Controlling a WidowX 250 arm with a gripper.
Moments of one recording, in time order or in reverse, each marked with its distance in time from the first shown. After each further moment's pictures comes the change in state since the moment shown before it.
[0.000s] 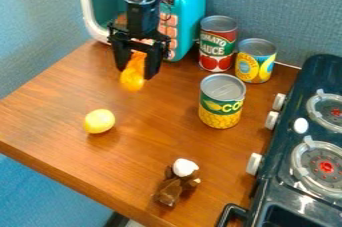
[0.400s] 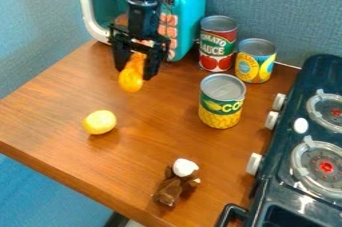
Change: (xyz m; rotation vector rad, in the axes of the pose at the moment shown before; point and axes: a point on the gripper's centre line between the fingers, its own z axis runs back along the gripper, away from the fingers) arm 0.001 -0.002 -0.006 0.029 0.042 -0.009
